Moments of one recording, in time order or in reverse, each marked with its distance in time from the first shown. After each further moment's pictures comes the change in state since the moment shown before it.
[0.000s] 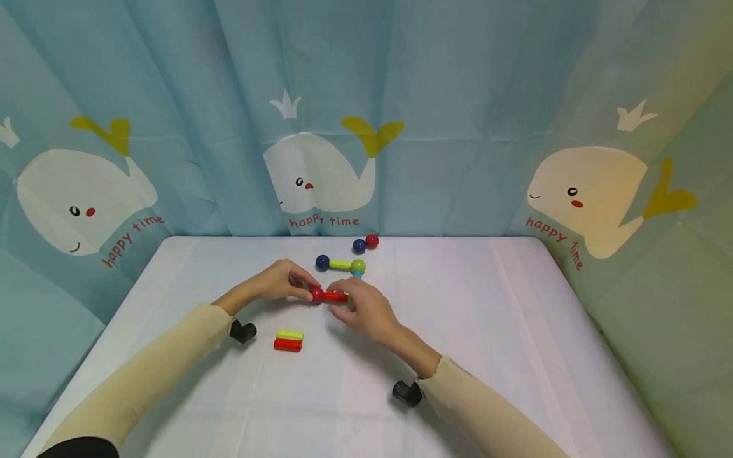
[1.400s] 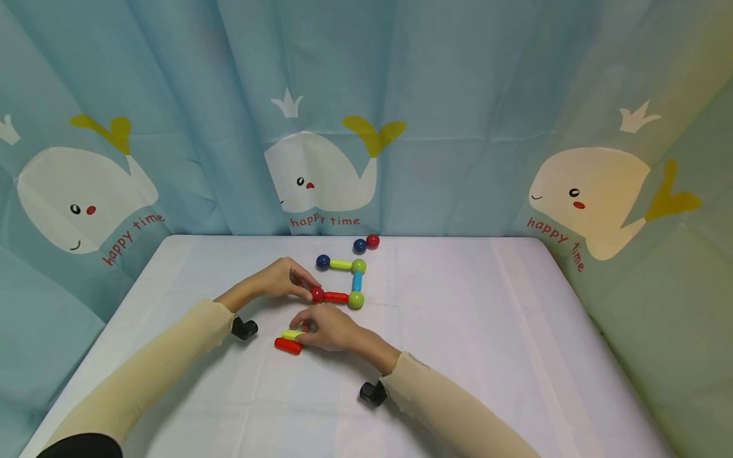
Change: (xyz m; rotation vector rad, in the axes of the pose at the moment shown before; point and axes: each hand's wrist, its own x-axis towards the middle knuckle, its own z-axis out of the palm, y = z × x) left_hand 0.002 -0.003 -0.001 -0.068 -0.006 0.002; right_hand 0.024 -0.015 0.053 0.143 -0.413 -0.060
